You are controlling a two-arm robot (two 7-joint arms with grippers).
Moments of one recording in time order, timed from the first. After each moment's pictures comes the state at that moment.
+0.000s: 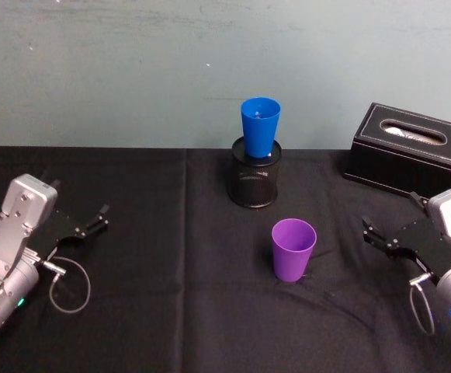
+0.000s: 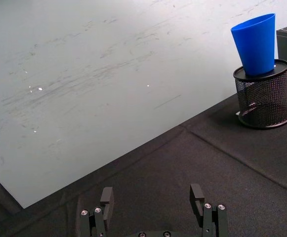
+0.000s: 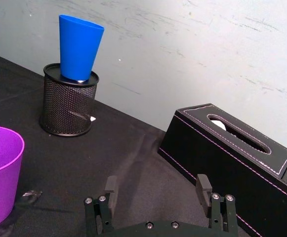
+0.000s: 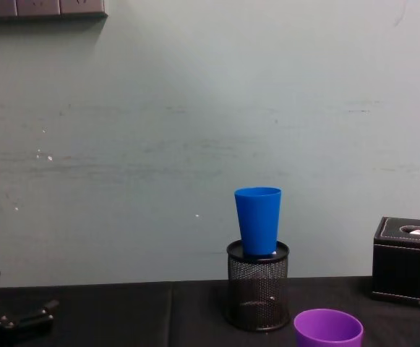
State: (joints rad) left arm -0.20 0.60 0.45 -1.41 -0.25 -0.12 0.03; right arm 0.20 0.60 -0.45 -1.41 0.25 -0.12 -0.03
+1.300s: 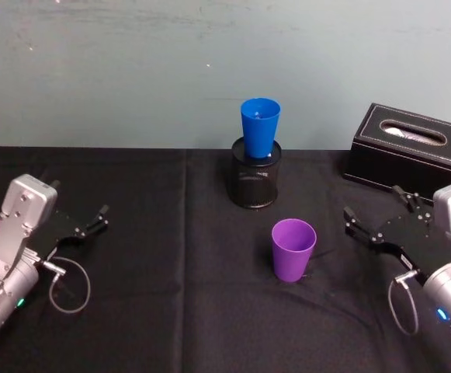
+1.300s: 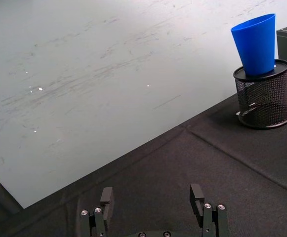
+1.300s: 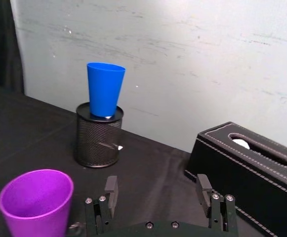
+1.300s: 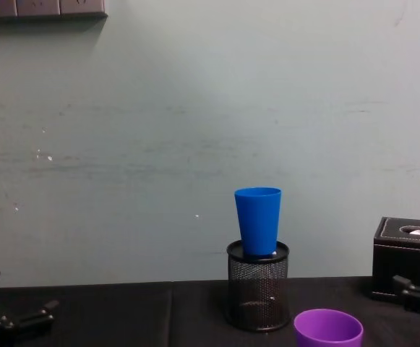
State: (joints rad) left arm -0.20 0.60 0.45 -1.41 -0.25 -0.12 0.03; right arm 0.14 0.56 -0.39 -1.51 0.32 -0.13 0.02
